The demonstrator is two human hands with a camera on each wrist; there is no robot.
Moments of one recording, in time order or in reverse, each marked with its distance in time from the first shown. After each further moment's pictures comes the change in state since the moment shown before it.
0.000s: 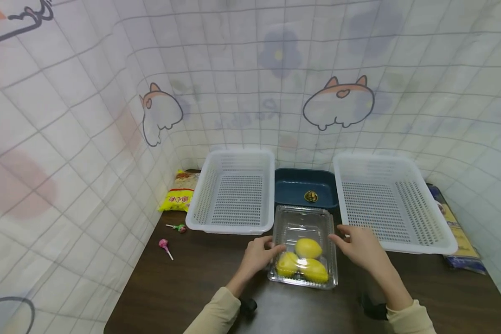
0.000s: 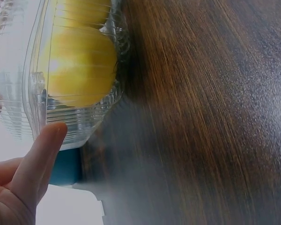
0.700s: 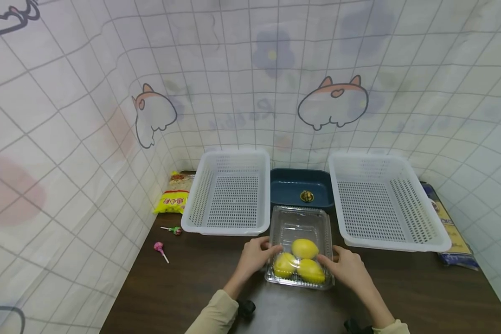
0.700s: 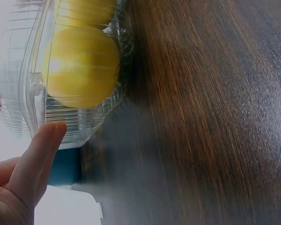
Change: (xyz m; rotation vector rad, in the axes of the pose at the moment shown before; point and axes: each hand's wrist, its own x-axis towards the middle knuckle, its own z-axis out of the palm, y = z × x) left_hand 0.004 -0.002 0.003 -0.002 0.001 0.000; right_hand -0.023 0.015 0.058 0.151 -0.146 0.293
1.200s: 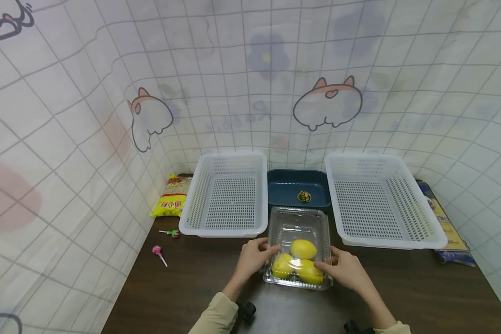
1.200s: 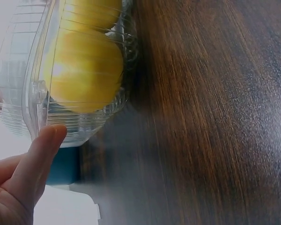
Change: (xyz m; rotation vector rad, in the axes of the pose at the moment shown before) left_hand 0.000 -0.001 0.002 -0.023 0.028 -0.009; right_hand -0.005 0.003 -0.001 0.092 -0.045 -0.026
